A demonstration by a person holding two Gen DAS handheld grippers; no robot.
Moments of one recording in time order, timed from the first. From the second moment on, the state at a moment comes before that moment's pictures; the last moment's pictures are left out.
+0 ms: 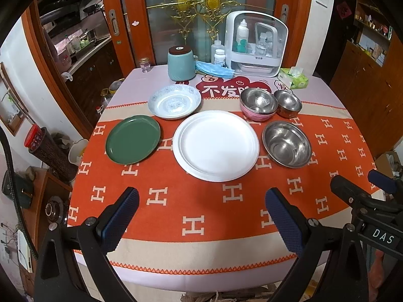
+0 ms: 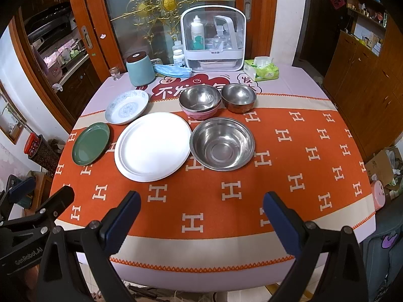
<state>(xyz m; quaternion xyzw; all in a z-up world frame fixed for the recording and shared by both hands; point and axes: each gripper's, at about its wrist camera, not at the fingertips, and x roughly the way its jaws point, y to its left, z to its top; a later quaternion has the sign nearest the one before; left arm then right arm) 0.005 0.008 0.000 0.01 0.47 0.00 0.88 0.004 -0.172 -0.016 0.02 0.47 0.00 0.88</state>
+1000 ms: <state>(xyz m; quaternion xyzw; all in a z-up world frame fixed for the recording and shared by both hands) 0.014 0.010 0.003 0.01 0.46 0.00 0.89 0.011 -0.170 -0.011 0.02 0.46 0.00 0.89</state>
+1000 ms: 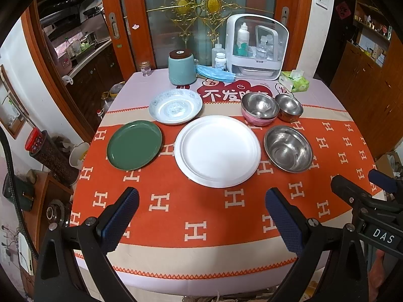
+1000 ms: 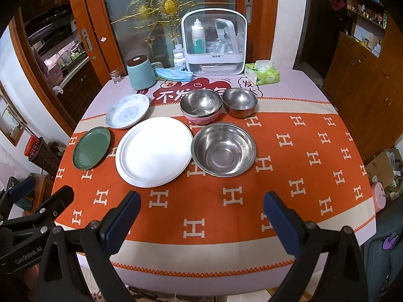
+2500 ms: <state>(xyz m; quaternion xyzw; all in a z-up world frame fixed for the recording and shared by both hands) 0.066 0.050 0.007 -0.03 0.44 0.01 0.90 0.069 -0.171 0.002 0.00 0.44 0.01 0.90</state>
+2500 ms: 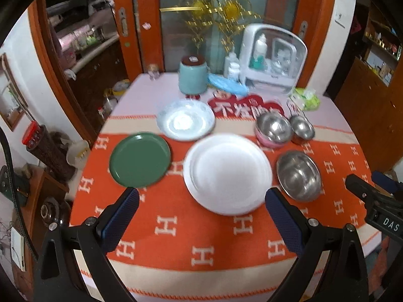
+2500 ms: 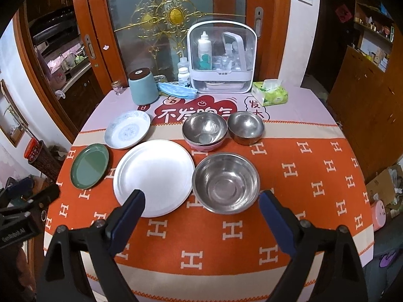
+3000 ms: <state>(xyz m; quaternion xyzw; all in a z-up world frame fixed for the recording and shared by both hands) 0.114 0.089 -0.034 -0.07 0.47 0.00 0.88 0.144 -0.151 -0.023 -0.03 0.48 0.11 0.87</state>
